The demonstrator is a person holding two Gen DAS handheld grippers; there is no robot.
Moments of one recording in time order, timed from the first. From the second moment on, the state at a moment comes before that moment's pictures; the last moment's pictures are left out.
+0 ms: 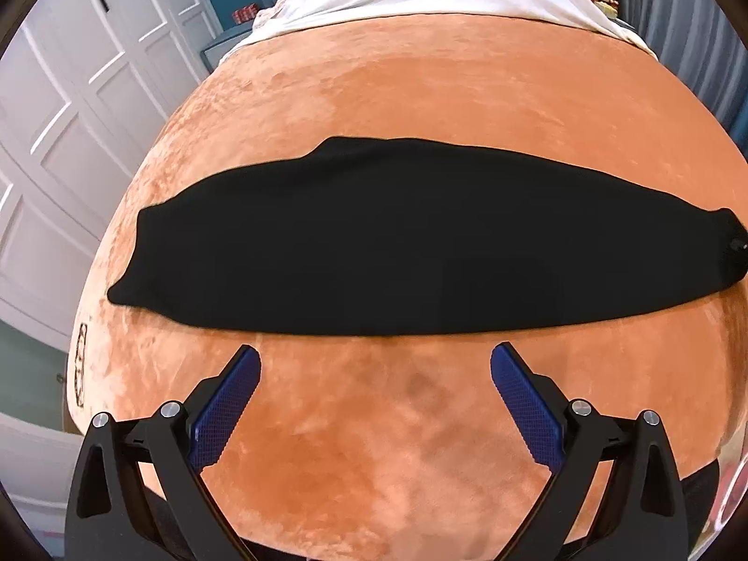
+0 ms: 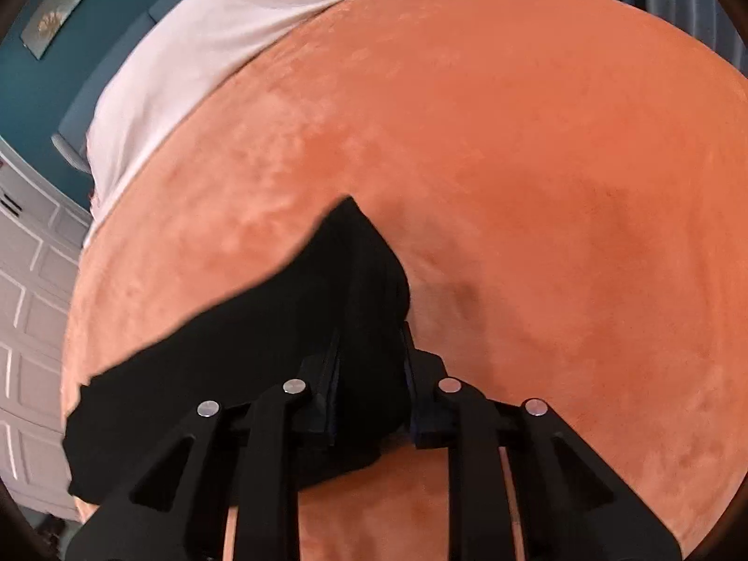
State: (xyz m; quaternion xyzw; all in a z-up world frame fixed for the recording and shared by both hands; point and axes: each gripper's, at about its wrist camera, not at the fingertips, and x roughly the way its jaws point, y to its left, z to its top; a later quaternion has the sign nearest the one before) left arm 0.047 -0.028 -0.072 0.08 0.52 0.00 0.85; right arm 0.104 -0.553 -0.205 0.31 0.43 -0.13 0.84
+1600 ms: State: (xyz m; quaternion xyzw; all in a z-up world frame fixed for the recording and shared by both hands) left arm 0.173 0.312 -0.189 -0.23 0.53 0.19 0.80; right arm 0.167 -0.293 -0.209 0.24 0.53 -0.02 0.81
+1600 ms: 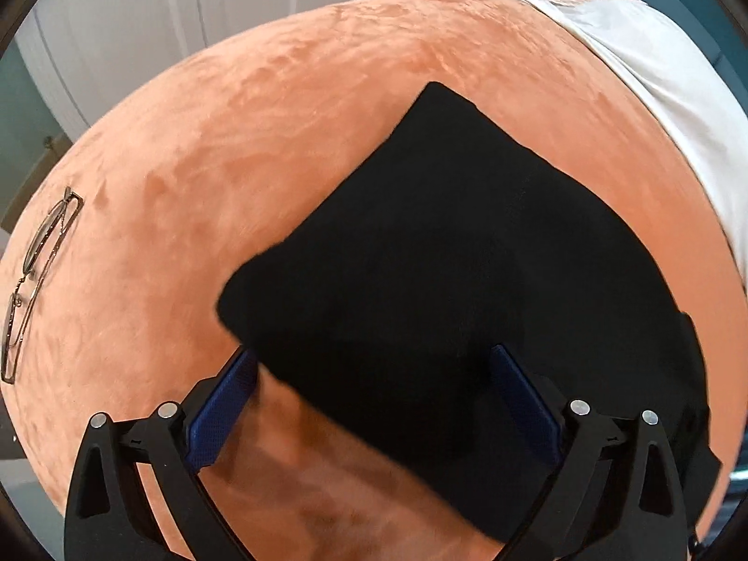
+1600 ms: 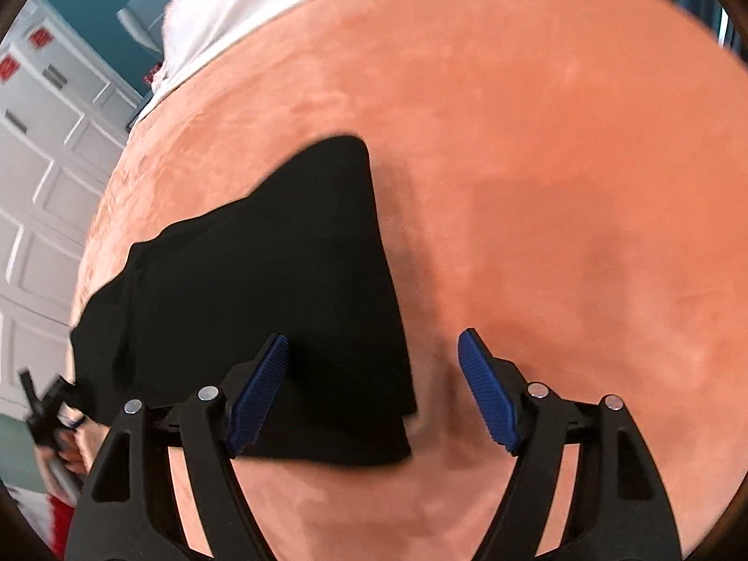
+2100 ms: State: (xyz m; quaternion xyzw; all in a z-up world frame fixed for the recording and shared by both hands) left arm 0.166 0.316 -0.120 -0.29 0.50 0.12 0.80; right arm 0.132 -0.282 -0.135 0.27 0.49 0.02 0.83
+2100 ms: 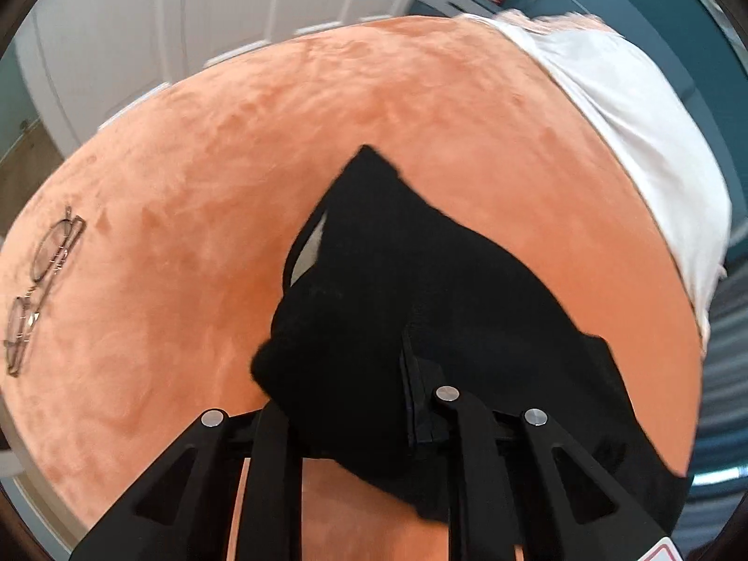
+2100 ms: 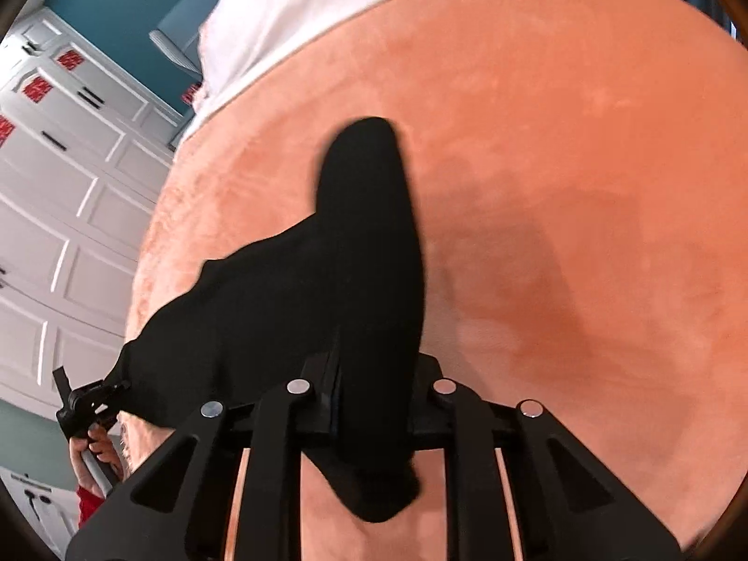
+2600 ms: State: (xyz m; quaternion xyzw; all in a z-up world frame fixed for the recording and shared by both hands) left arm 0.083 0.257 -0.144 -0.16 0.55 0.14 0.81; right arm 0.035 -0.370 -0.179 0.27 0.49 -0.09 0.82
